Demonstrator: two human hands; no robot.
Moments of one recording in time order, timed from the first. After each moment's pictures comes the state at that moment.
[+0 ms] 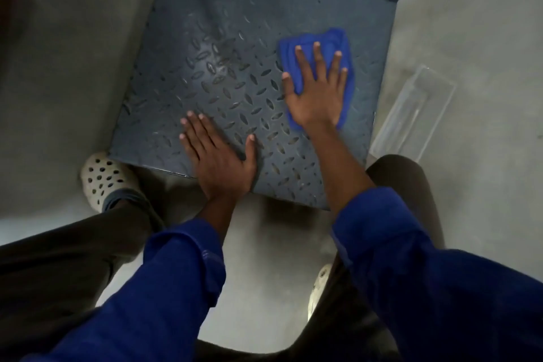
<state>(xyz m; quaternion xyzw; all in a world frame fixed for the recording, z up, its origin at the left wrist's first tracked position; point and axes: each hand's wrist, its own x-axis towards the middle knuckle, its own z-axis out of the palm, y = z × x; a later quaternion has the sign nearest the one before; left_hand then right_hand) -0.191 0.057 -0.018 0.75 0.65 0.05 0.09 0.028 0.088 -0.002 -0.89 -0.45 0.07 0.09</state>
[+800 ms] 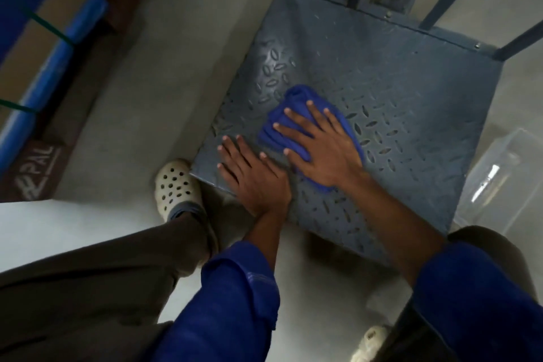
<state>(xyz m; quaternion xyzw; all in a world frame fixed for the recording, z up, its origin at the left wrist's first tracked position) -0.217 0.111 -0.022 0.58 0.79 0.15 0.09 -0.059 0.125 -0.007 -0.63 -0.77 0.06 0.06</state>
